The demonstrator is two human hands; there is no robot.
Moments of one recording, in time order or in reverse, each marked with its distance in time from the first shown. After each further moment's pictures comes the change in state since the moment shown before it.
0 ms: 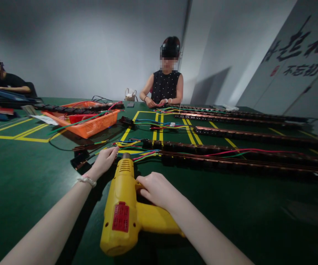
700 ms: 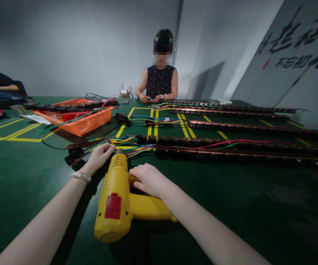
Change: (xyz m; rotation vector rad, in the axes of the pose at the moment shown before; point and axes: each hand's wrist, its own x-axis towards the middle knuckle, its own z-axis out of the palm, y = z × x) left_hand -0.001 -0.006 -0.001 0.030 -0.035 0.040; right_hand 0.005 0.003 0.002 0.025 0.056 -0.106
